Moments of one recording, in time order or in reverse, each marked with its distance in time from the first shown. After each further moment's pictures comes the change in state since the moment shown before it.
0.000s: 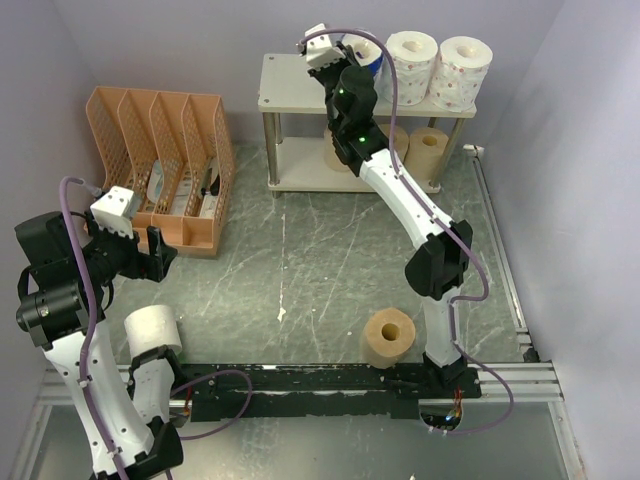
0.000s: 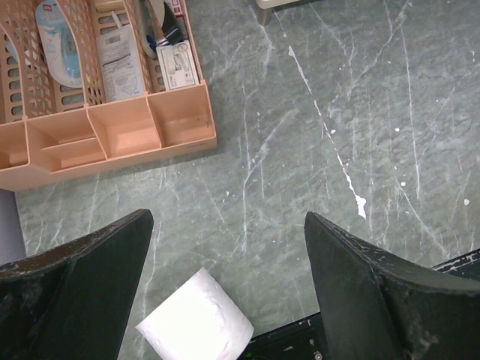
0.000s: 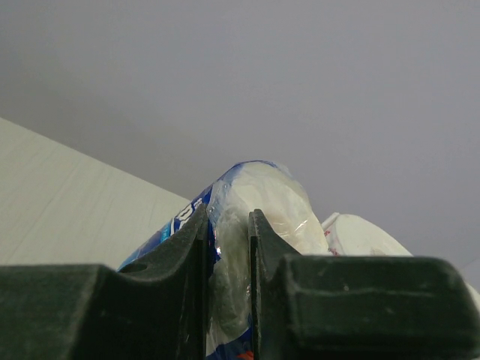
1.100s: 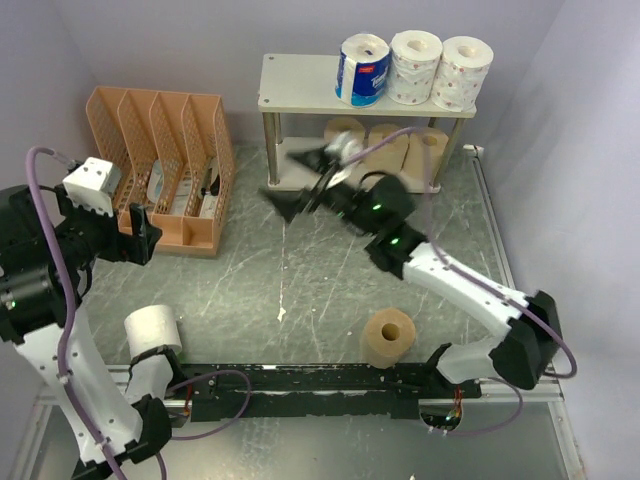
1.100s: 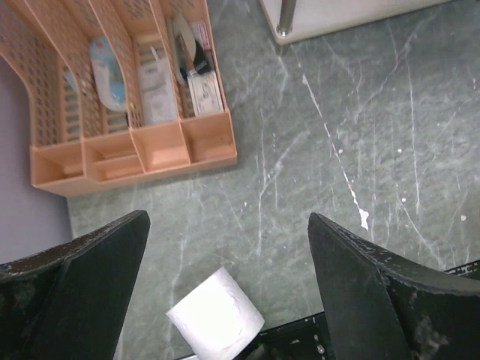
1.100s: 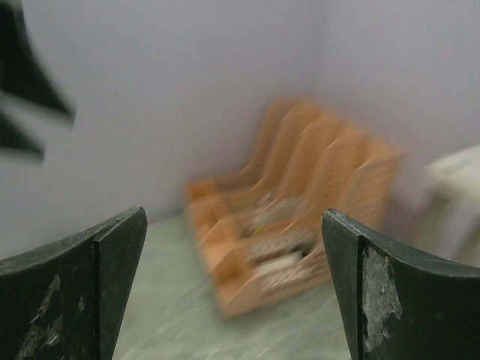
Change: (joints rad) left arm 0.000 0.152 0.324 -0.154 -0.051 0.003; right arm 0.186 -0.752 -1.018 0.358 -0.742 0.809
